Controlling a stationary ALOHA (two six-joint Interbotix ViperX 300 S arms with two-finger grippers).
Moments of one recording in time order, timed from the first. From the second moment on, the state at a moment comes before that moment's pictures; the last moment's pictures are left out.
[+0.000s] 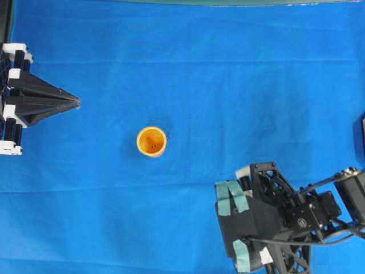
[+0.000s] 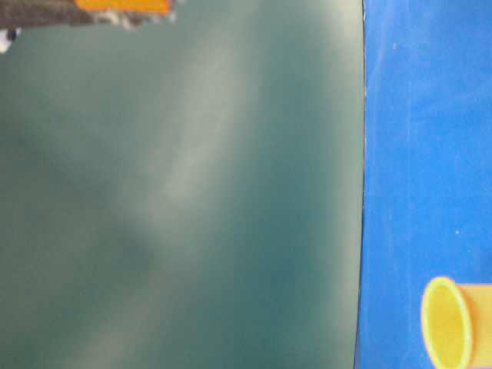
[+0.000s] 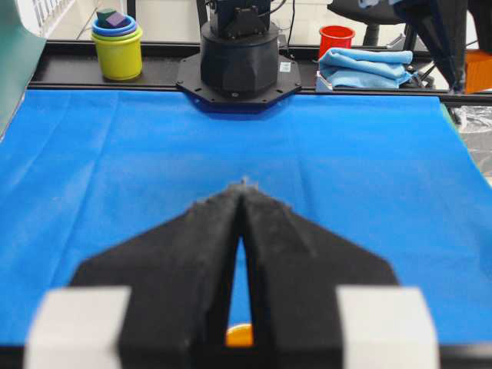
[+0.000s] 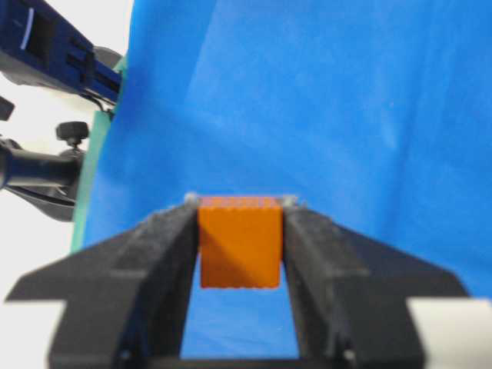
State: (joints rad) left arm 0.00 -0.96 1.10 0.01 -0.12 -0.02; right arm 0.42 -0.10 0.17 -0.01 0.82 0.26
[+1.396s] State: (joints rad) left arm 0.00 -0.96 1.10 0.01 -0.12 -0.02; right arm 0.52 -0.06 0.07 -0.01 0.82 0.31
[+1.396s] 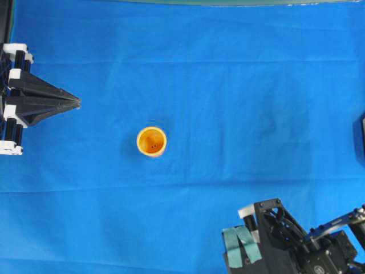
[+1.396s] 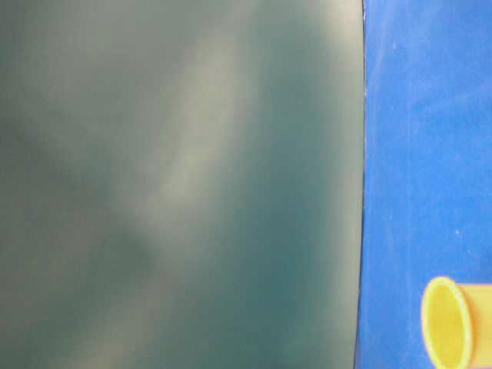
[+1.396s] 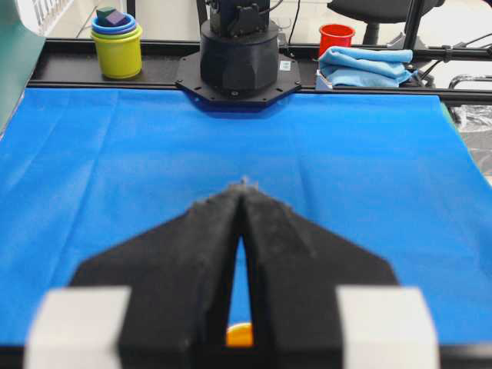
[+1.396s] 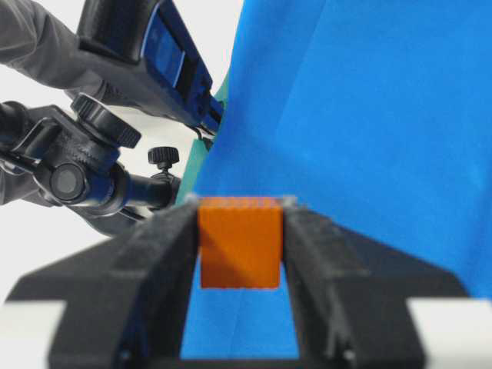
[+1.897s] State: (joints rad) left arm 0.00 -0.96 1.10 0.01 -0.11 -0.02; right arm 0.52 -0.06 0.07 -0.01 0.82 0.32
